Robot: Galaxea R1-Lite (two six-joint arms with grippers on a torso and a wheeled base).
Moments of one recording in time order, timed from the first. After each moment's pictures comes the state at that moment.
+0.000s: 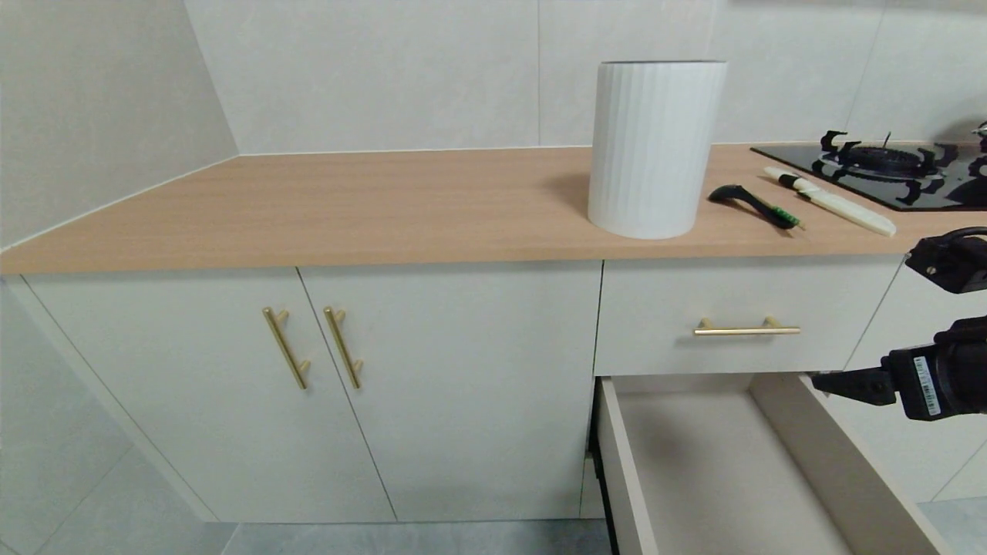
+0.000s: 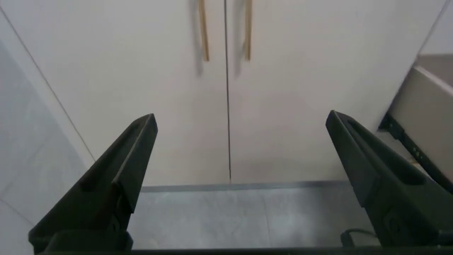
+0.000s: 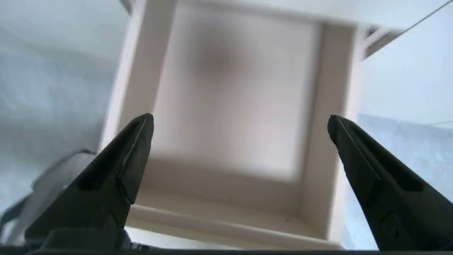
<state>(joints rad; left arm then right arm) 0.00 0.00 0.00 0.00 -0.01 0.01 0.21 1.30 -0.91 0.28 -0.04 0.00</state>
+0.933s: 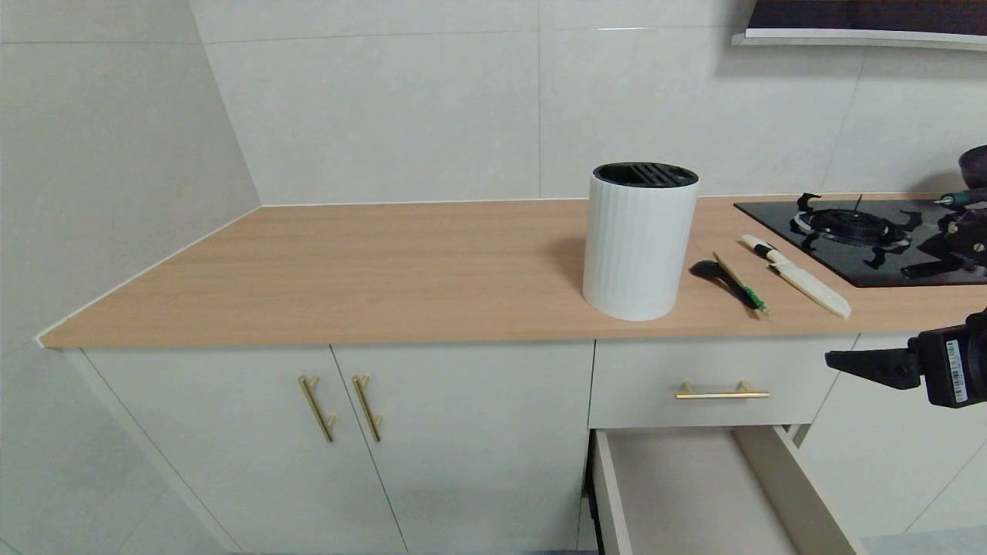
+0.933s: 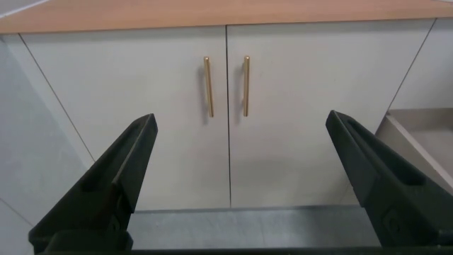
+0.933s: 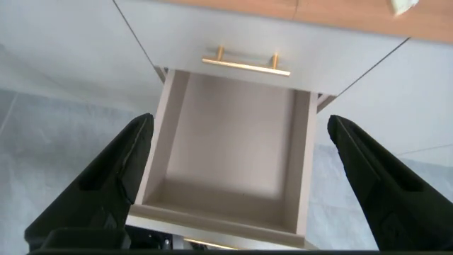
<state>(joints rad) 0.00 0.00 0.00 0.00 -0.01 0.01 0.21 1.24 -0.91 0.23 -0.04 0.00</state>
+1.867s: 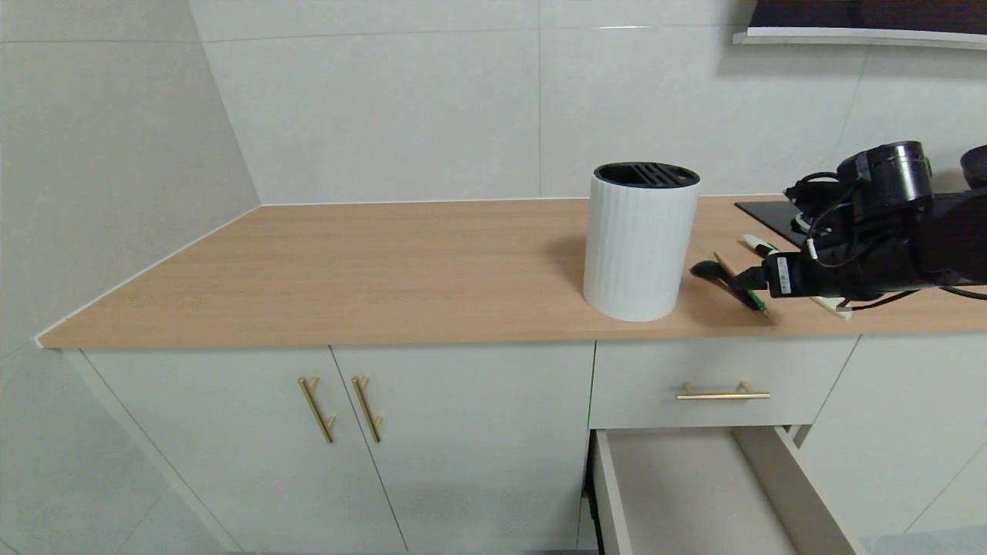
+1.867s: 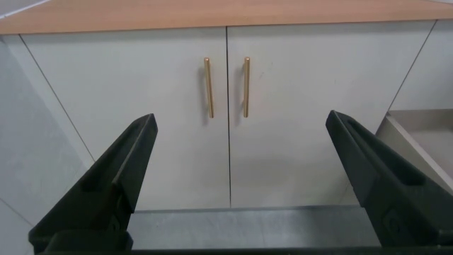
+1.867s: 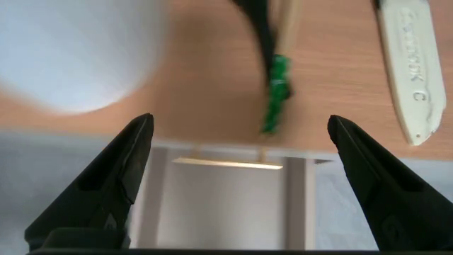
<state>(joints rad) 0.00 0.00 0.00 0.00 -0.01 0.01 0.11 1.85 -1.38 0.13 -0.06 0.03</state>
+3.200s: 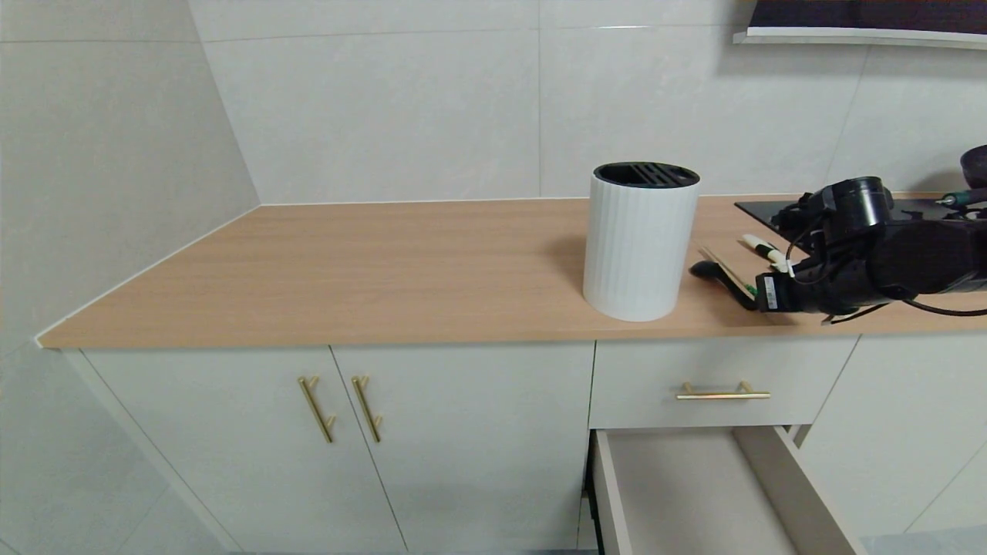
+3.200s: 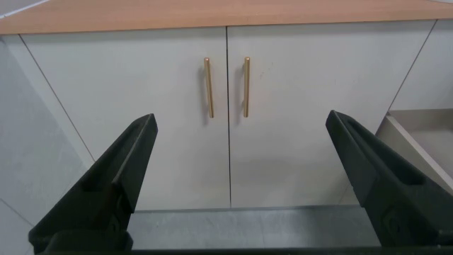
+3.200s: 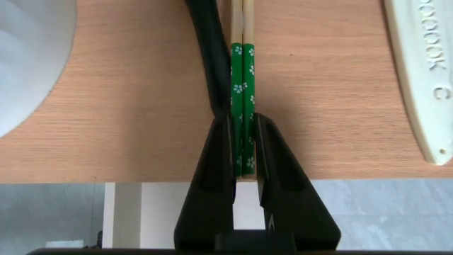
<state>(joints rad) 0.00 0.00 0.00 0.00 -0.01 0.01 0.07 1.98 -1.42 0.10 -0.08 0.03</state>
